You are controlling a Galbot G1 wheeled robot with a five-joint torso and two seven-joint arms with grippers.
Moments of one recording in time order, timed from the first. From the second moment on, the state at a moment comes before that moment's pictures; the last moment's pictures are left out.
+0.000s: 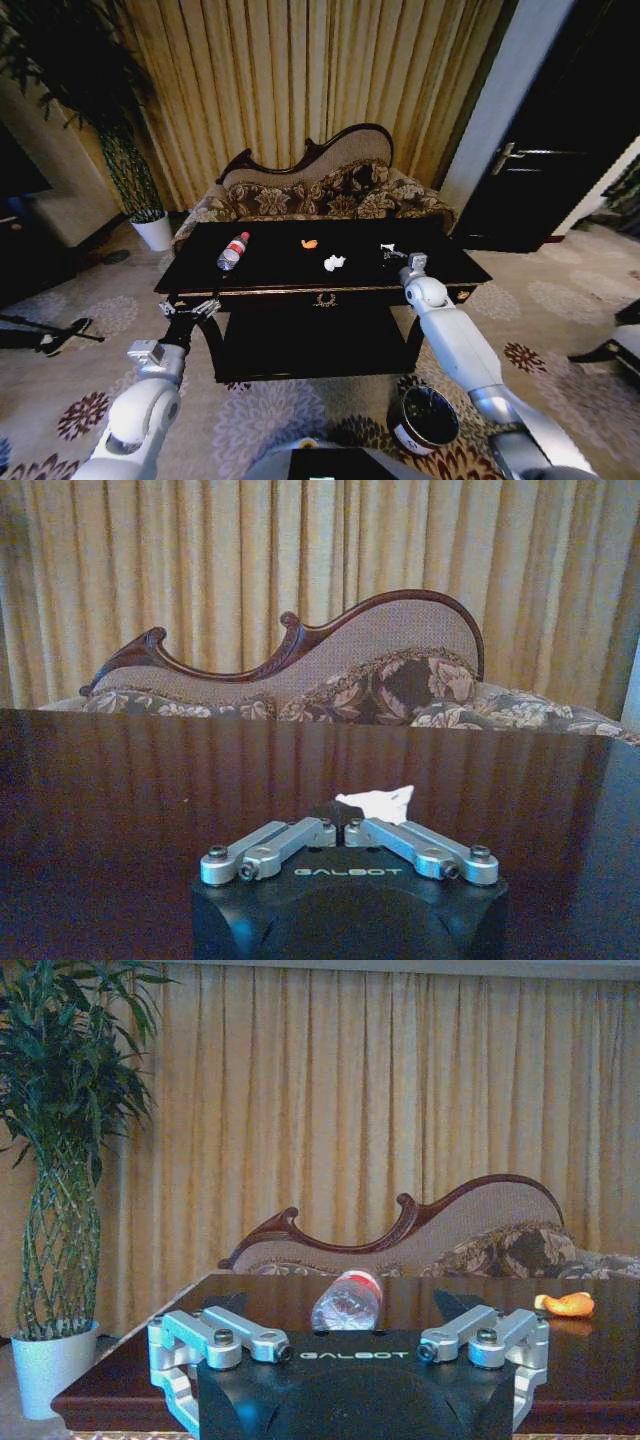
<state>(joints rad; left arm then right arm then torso) 1.58 -1.19 -0.69 -2.22 -0.42 0.12 -0.11 -0.70 1.08 0.29 1.34 0.50 -0.25 0.00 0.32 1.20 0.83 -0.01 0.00</state>
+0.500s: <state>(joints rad) 1.58 -1.19 -0.68 -2.22 -0.42 0.12 -0.10 -0.70 1.08 0.31 1.41 0.53 -0.25 0.00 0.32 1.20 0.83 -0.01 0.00</state>
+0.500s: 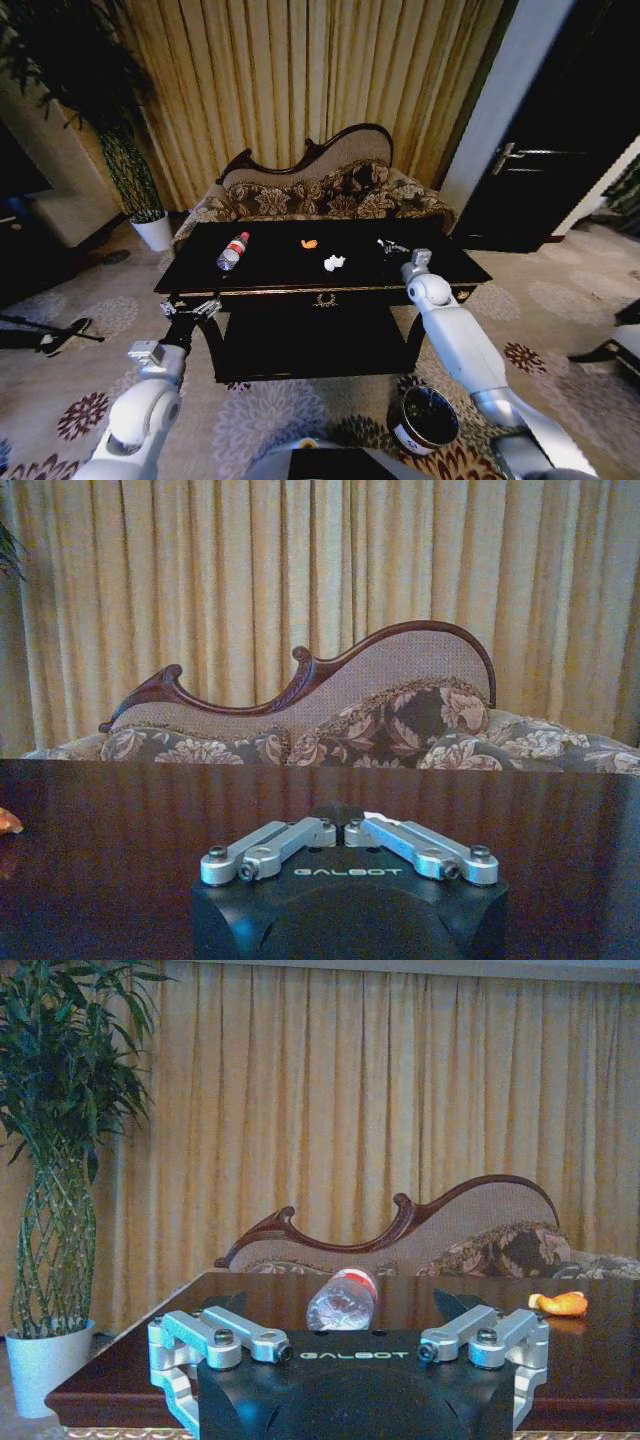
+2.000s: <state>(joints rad) 1.58 -1.20 -0.68 -2.20 -0.42 0.11 -0.09 -0.90 1.02 0.52 1.71 0.59 -0.26 0.00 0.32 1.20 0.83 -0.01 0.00</state>
